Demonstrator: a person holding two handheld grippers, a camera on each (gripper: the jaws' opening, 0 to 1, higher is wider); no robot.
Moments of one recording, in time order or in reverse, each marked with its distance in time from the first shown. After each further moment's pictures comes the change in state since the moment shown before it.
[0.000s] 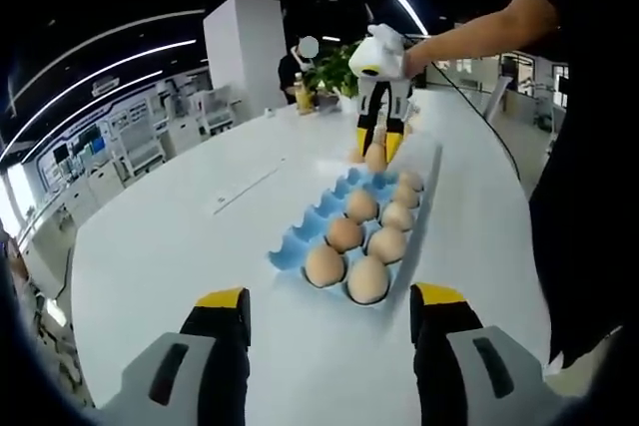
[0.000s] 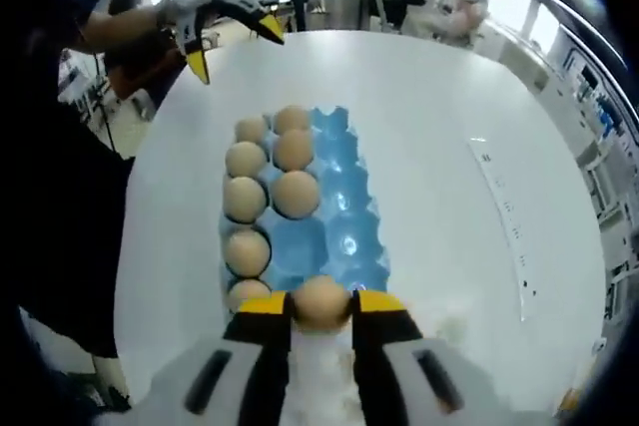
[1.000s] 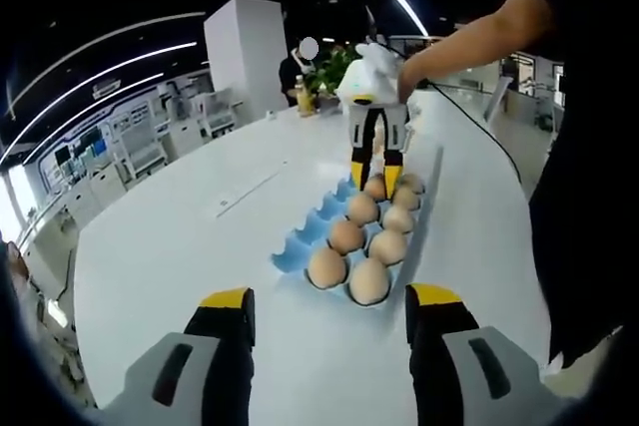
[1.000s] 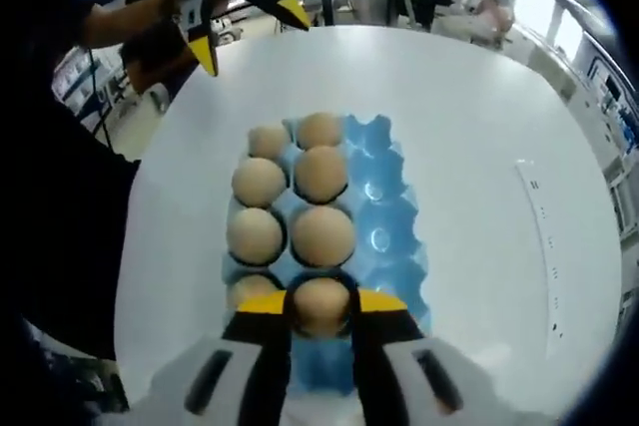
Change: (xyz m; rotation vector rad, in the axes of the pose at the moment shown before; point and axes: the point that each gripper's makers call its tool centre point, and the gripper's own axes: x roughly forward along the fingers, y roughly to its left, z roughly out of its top) left arm -0.003 0.002 0.003 0.001 -0.010 0.008; right arm 0.047 0.017 0.018 -0.043 0.017 0.101
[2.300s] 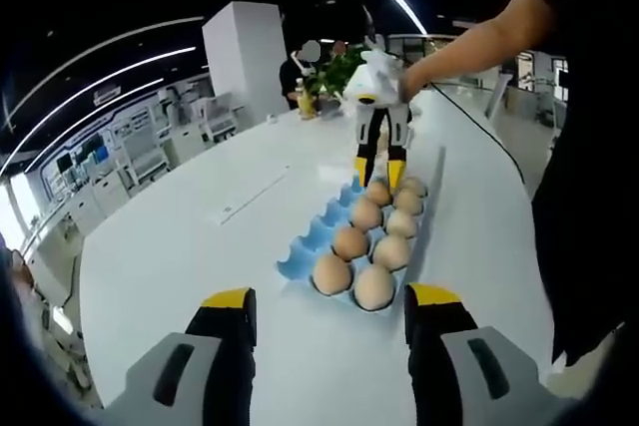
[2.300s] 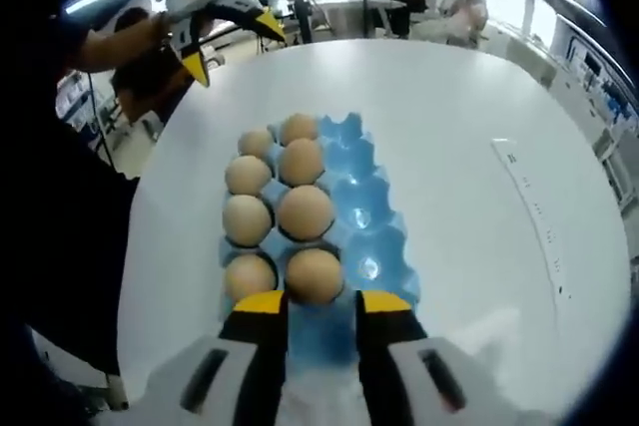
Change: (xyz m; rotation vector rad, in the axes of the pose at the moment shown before) left arm 0.000 0.002 0.008 0.028 -0.001 0.012; right arm -0.027 -0.008 -0.025 0.107 -0.105 -0.034
